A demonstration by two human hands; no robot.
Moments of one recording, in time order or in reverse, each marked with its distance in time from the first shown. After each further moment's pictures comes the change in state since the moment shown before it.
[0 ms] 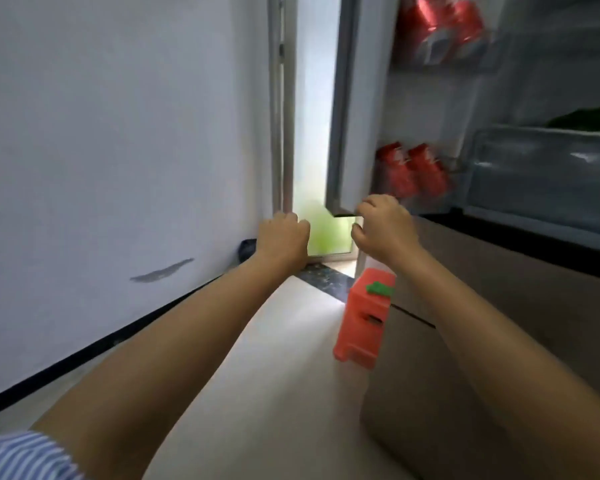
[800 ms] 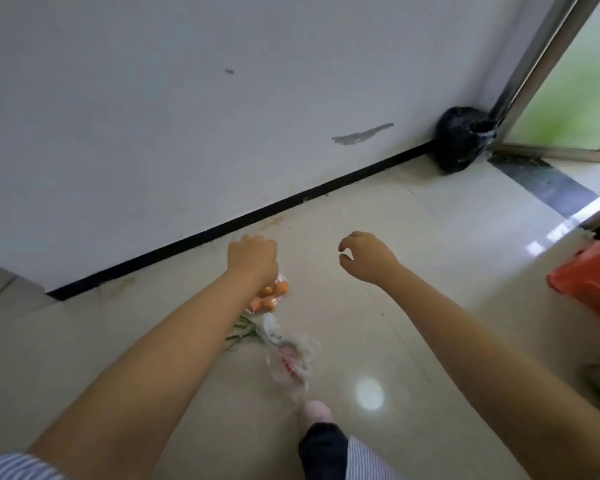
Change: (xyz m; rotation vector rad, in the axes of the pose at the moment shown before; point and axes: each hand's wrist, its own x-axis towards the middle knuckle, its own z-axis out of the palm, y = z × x) left_hand -0.283 -0.613 0.228 0.021 -0.723 -0.526; right_hand -0.022 -0.628 0.348 0.363 -0.847 -0.318
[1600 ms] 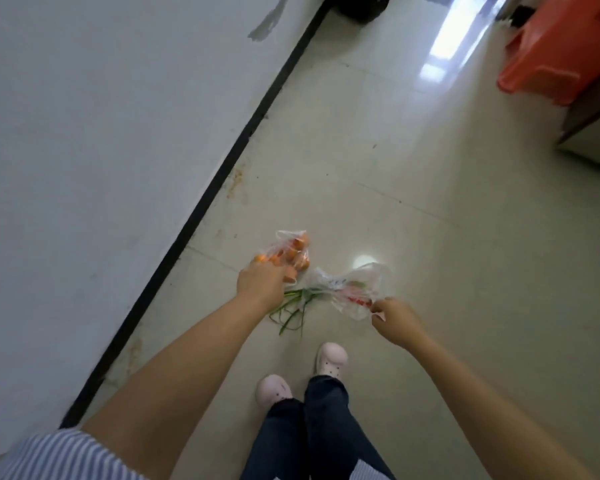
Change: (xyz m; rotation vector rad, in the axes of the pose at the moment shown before) left_hand 0.206 -0.256 0.125 0.142 -0.308 0.649; right_hand 0.106 -0.218 0.248 0.455 -0.190 0.872
